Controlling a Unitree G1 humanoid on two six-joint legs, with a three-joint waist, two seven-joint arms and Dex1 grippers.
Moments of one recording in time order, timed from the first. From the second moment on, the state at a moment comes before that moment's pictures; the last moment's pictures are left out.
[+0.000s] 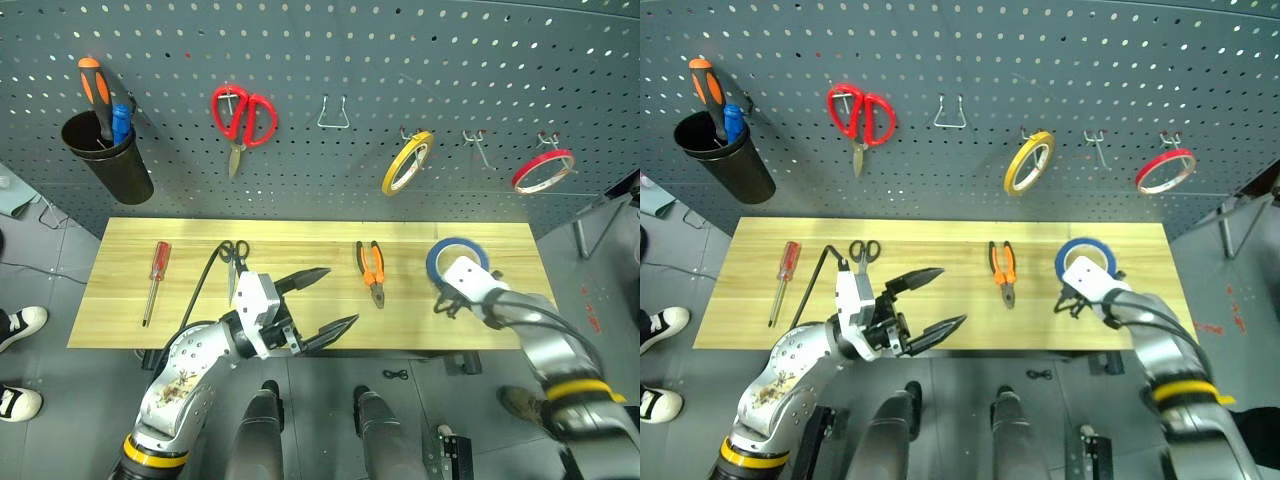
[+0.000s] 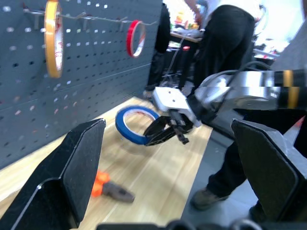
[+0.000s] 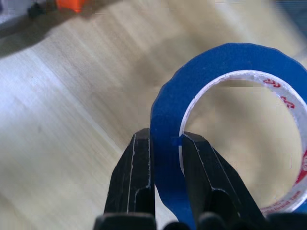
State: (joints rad) left arm -0.11 0.37 -0.13 -0.44 -0.48 0.22 -0.80; right arm -0.29 -0.70 0.07 0.17 -0.19 0.07 0.58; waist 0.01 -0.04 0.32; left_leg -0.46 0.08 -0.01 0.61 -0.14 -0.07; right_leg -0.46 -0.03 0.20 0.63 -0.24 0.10
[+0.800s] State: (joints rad) left arm -0.23 0.33 -0.12 -0.41 -0.54 0.26 -0.78; right arm -0.41 -0.67 -0.04 -0.08 -0.31 0.02 0.37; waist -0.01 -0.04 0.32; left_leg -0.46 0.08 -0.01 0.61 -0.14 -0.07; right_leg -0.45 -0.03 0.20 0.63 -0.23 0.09
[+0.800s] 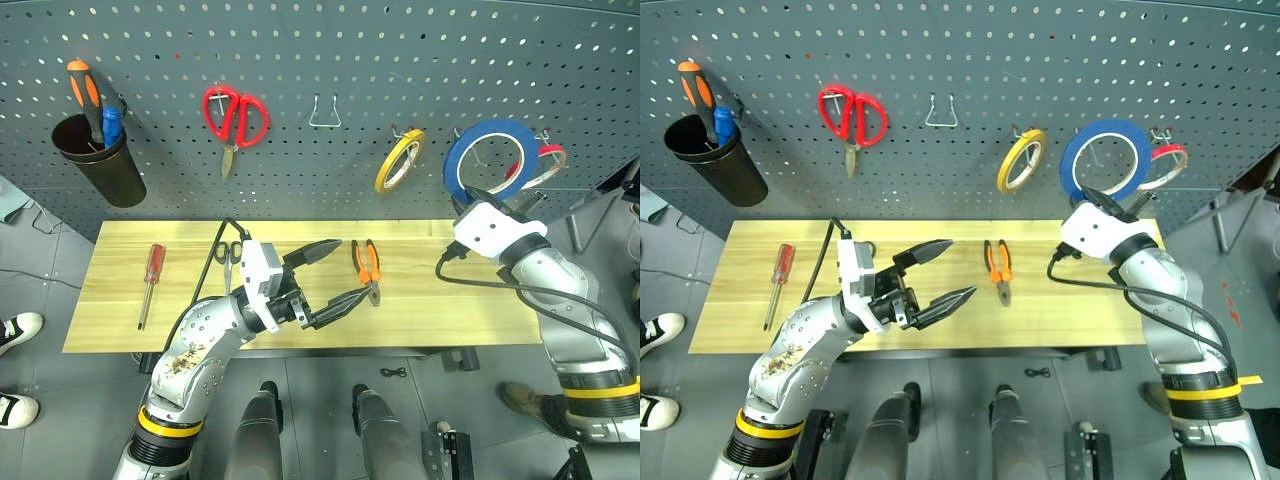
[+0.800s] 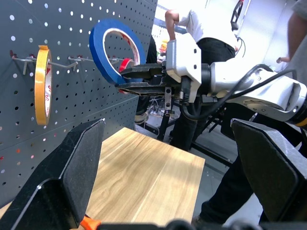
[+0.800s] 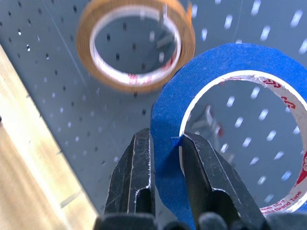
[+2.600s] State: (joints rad) left arm 0.21 0.48 0.06 -0.49 -0.48 0.27 -0.70; right arm -0.93 -0.10 -0.05 0.79 0.04 0.73 0.20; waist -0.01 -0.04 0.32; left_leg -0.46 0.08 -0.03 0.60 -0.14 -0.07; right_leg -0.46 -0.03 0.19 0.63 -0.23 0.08
